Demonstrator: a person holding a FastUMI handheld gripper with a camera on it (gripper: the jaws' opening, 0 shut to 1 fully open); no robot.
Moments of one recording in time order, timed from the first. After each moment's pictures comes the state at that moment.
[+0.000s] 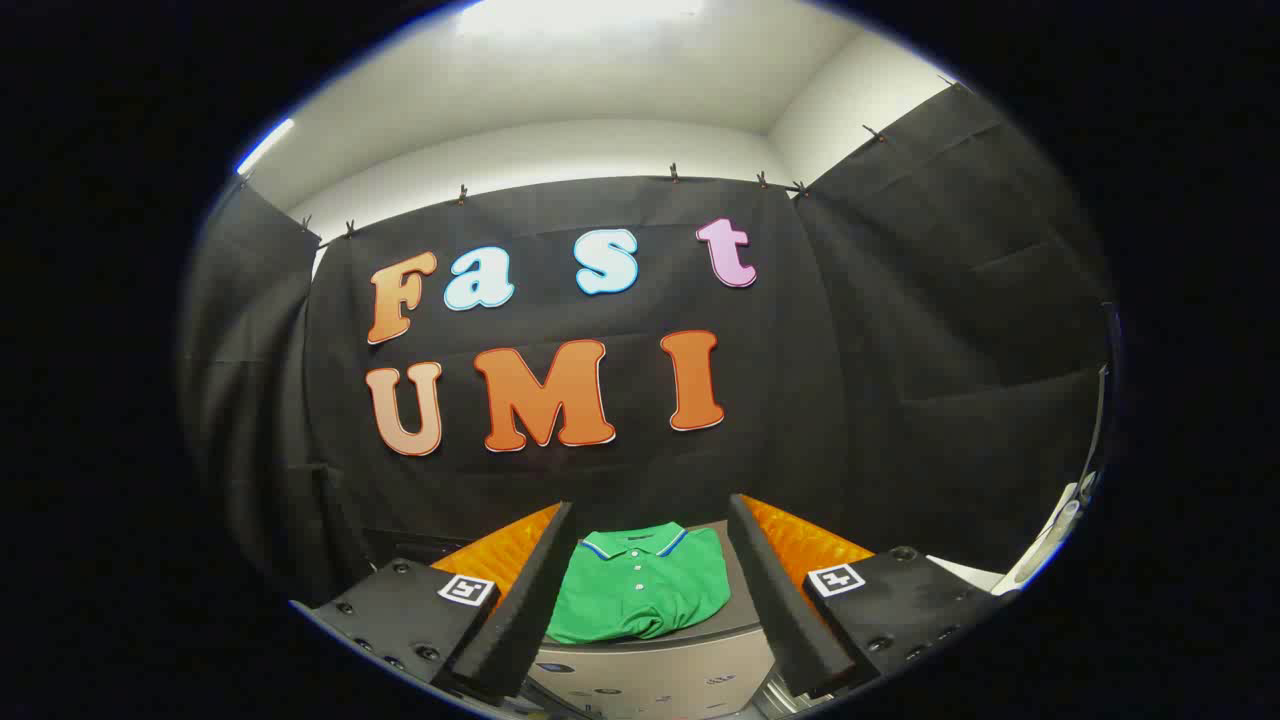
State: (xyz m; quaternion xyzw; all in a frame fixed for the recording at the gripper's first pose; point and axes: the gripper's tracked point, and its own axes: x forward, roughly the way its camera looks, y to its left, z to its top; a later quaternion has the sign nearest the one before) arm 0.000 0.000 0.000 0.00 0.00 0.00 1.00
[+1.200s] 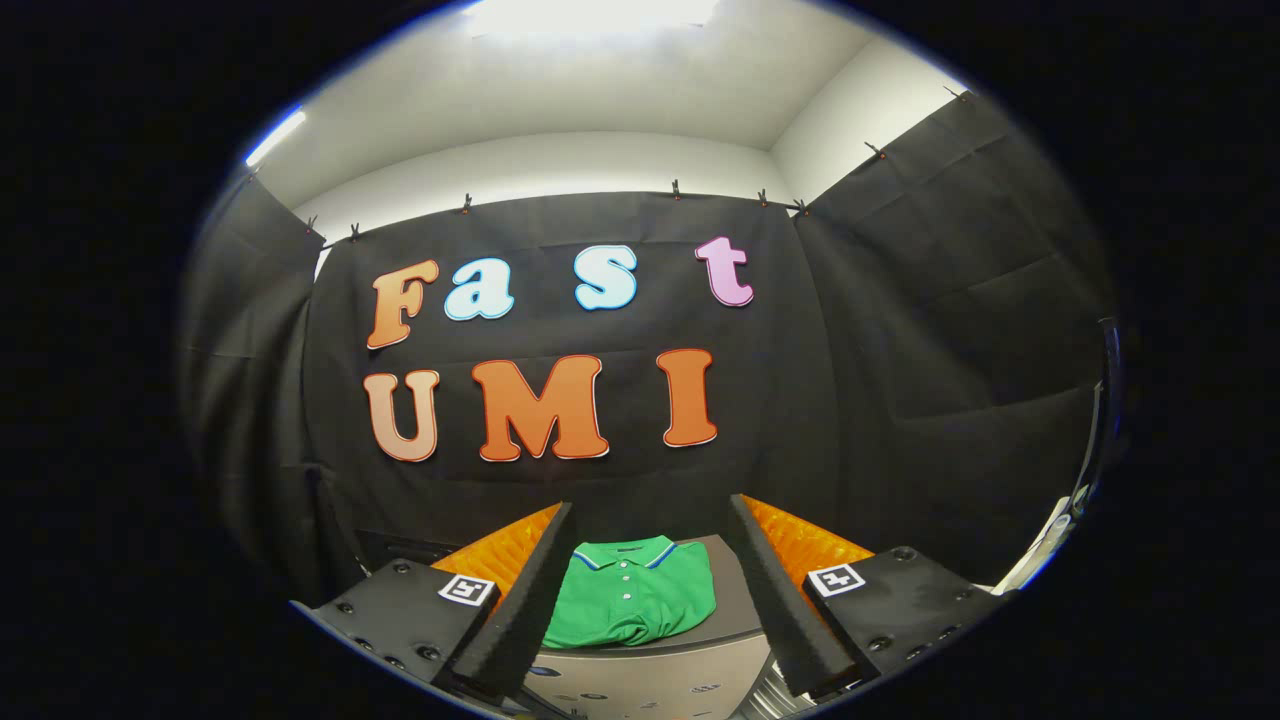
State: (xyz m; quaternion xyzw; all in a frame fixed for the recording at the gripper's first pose) arm -0.007 -0.012 0.013 -0.02 -0.03 -0.01 1.00
